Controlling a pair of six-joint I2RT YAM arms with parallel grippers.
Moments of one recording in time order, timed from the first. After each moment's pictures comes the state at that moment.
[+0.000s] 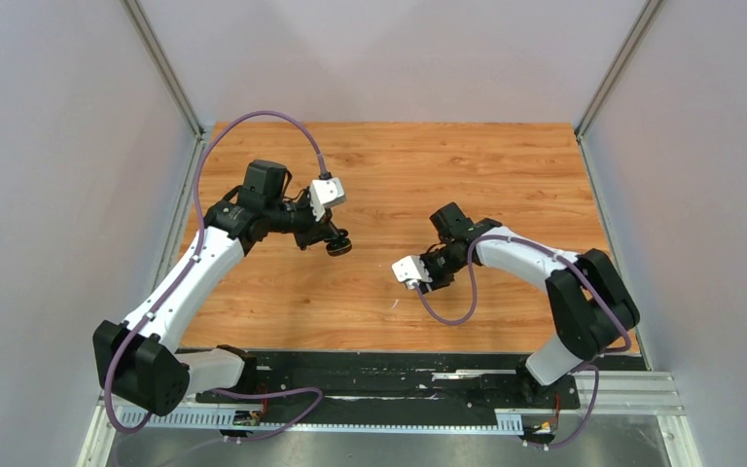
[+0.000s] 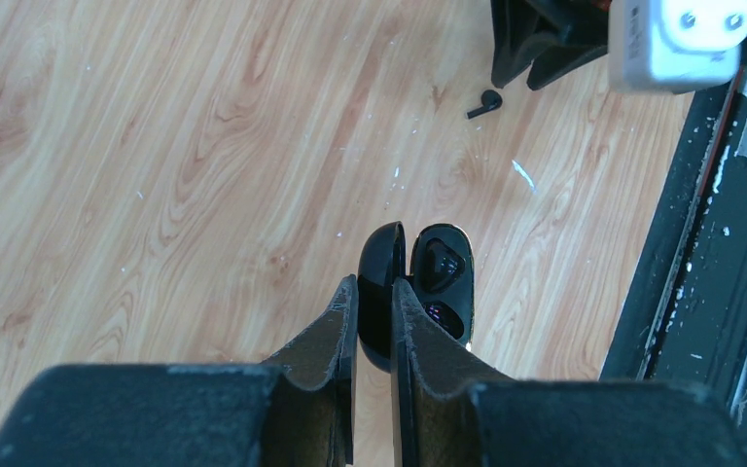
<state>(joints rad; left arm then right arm) -0.38 1.23 1.12 -0.65 0.66 0.57 0.56 1.55 0.94 -0.61 -0.63 -1.41</state>
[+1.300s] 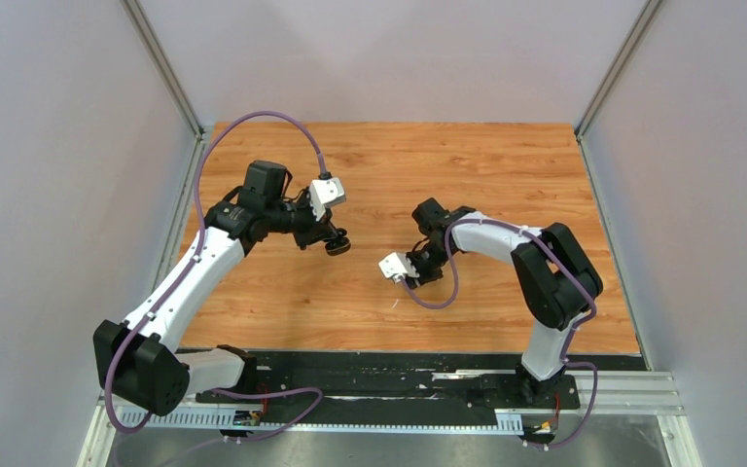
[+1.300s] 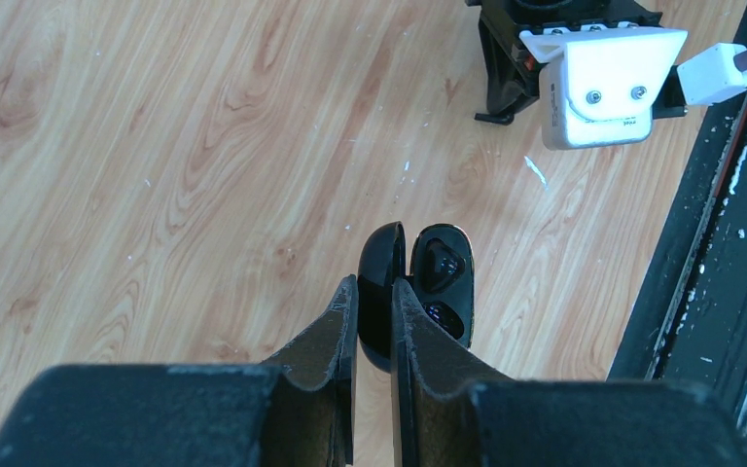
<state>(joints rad) -0.38 1.23 1.12 -0.65 0.63 0.56 0.59 1.81 1.12 -0.72 -0.61 -1.51</state>
